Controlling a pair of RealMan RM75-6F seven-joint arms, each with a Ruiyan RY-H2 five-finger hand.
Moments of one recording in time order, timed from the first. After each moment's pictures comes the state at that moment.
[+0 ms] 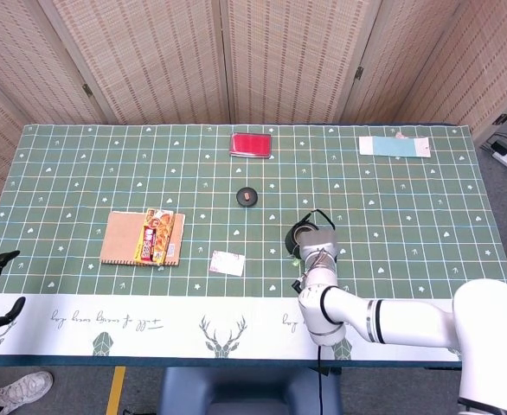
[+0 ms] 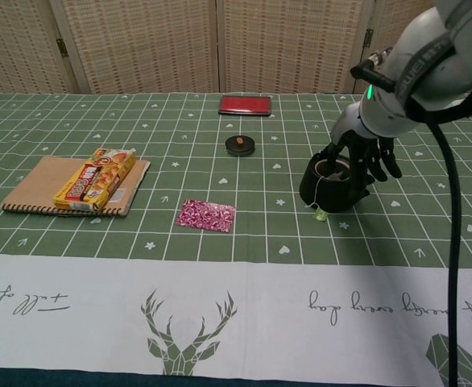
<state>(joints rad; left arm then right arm) -0.14 -0.99 -0.03 -1.53 1.53 1.44 -0.28 1.23 -1.52 0.46 -1.64 0.52 1.22 -1.47</state>
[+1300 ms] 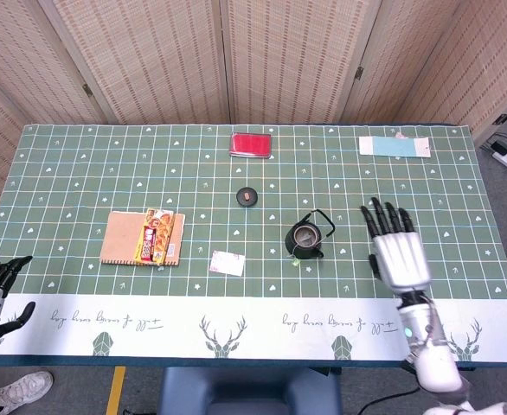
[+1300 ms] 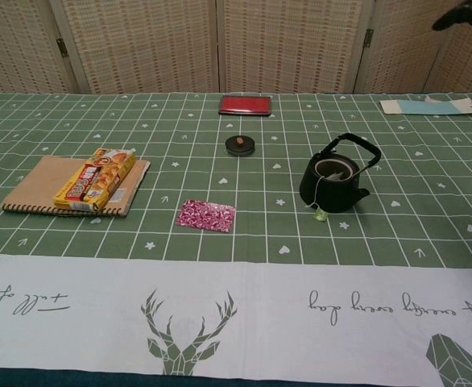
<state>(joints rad) -0.13 -1.03 -0.02 -1.58 1.54 1.45 -0.09 0.57 -1.18 -0.03 -2.11 -1.03 1.60 -0.82</state>
